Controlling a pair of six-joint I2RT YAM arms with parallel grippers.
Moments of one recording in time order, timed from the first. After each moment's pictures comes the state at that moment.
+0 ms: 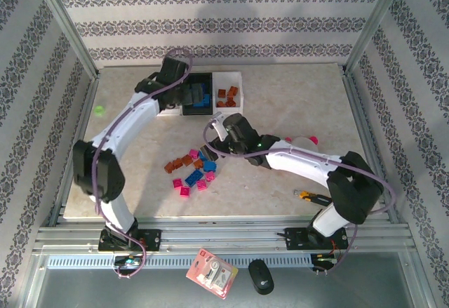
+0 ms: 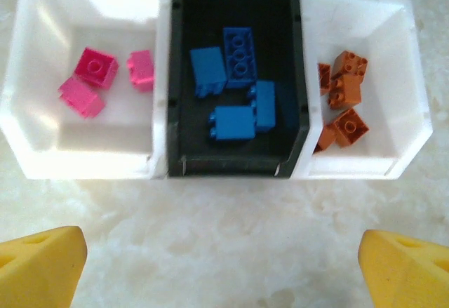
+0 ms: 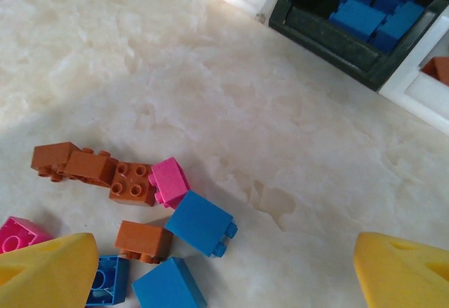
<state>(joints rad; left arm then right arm) -0.35 1.71 1.57 -0.74 -0.13 -0.44 0.81 1.58 1.02 -0.13 -0.04 0.11</state>
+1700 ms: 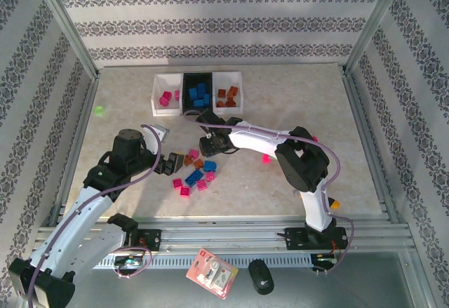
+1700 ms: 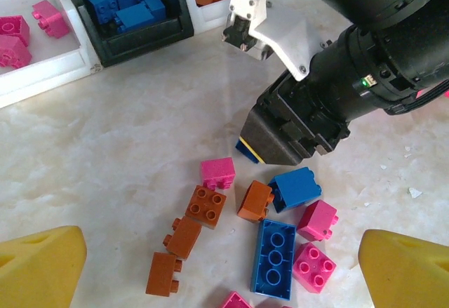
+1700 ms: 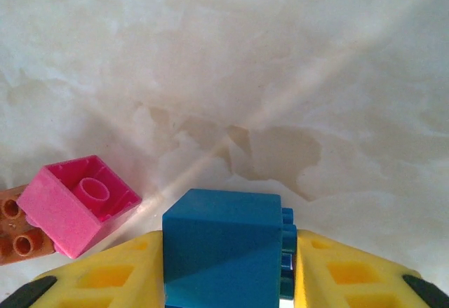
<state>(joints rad) -0.34 0.78 0.71 -0.57 0.19 0.01 0.81 2.03 1.47 -0.58 0.01 0.48</state>
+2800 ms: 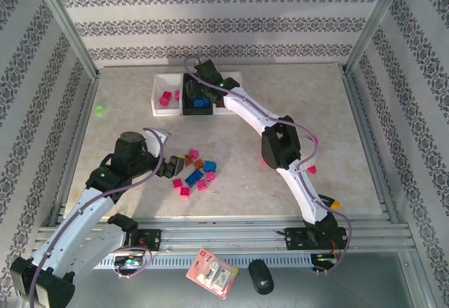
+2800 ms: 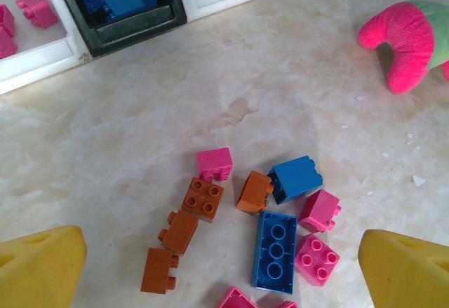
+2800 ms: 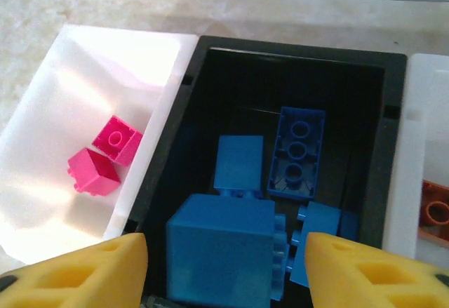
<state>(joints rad) -0.34 0.77 0.67 -0.54 0.20 0.02 0.62 2.50 2.38 -0.57 0.06 0.39</state>
